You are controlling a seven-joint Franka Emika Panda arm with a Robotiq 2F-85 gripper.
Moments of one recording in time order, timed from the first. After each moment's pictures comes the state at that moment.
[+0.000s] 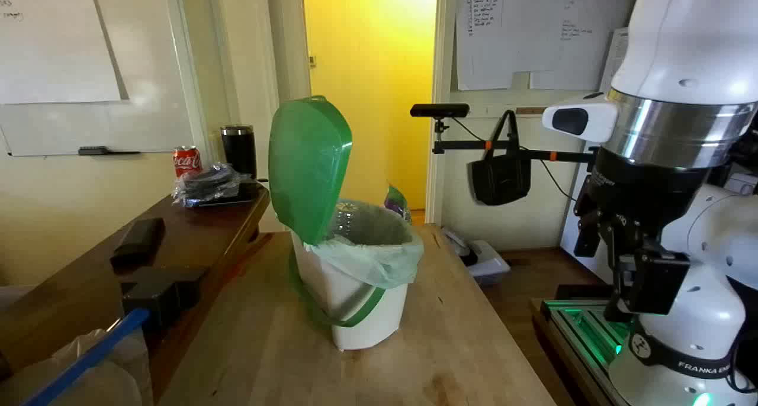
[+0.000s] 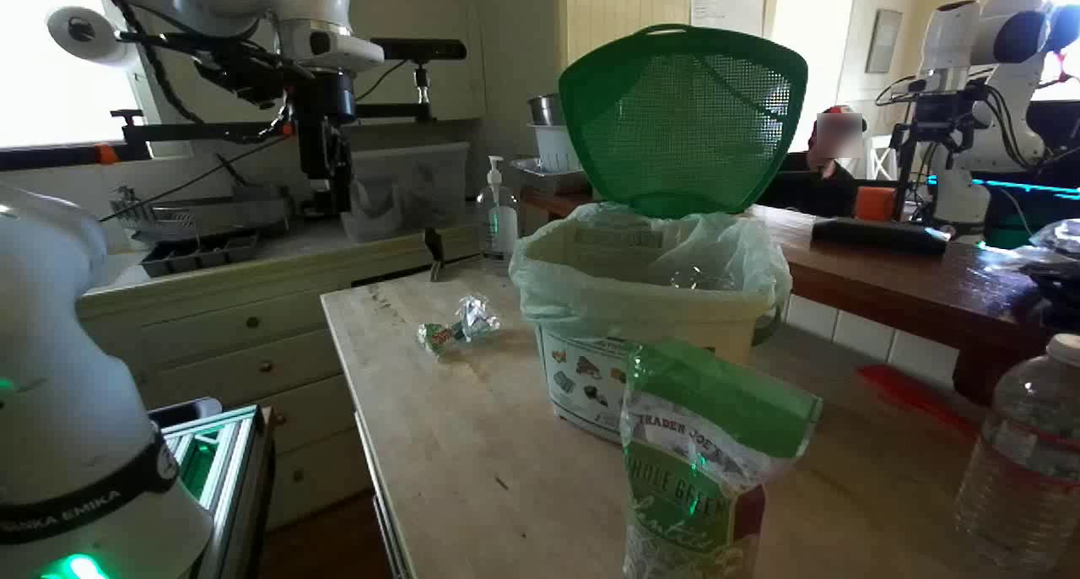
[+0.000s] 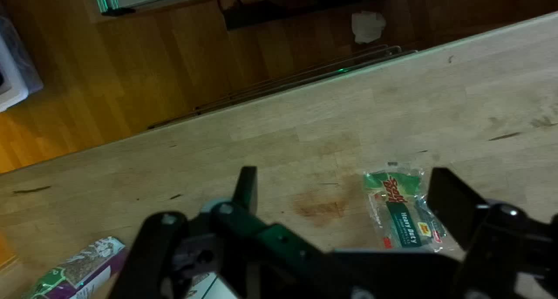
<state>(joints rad) 0.07 -0.81 0.37 -2.57 0.08 1.68 0.49</state>
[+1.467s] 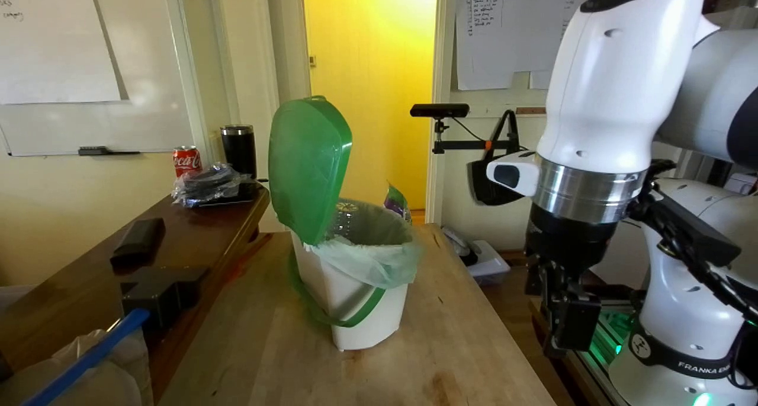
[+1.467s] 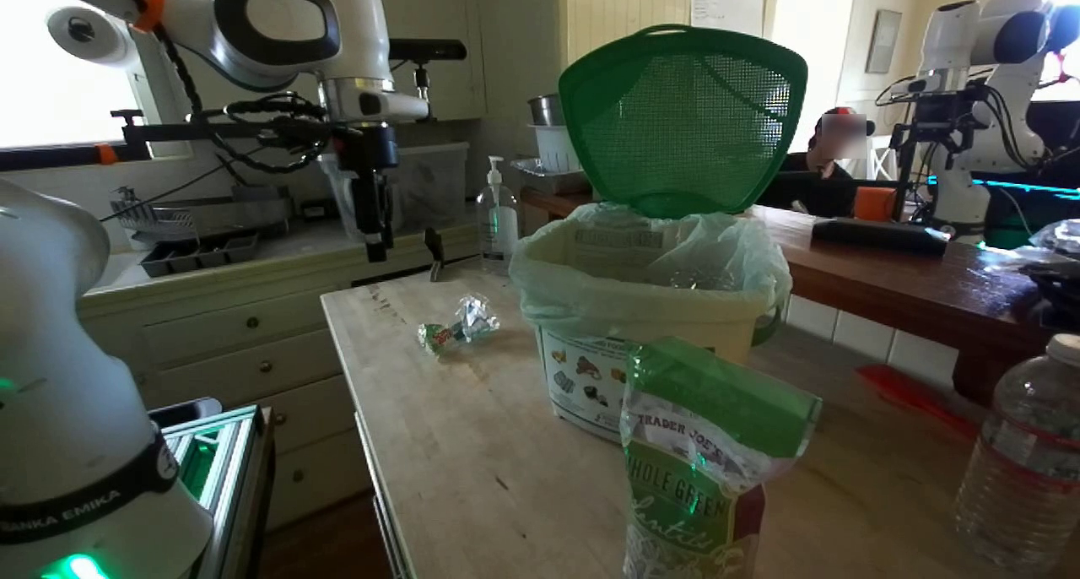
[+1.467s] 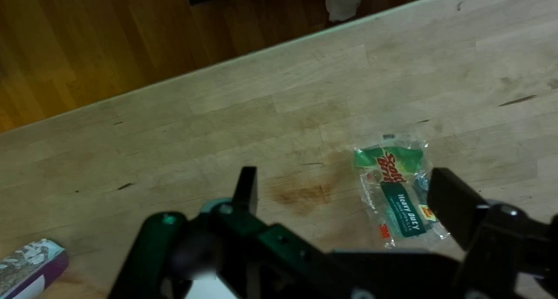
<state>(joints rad) 0.07 -0.69 0.30 -2.68 0.08 1.97 0.44</state>
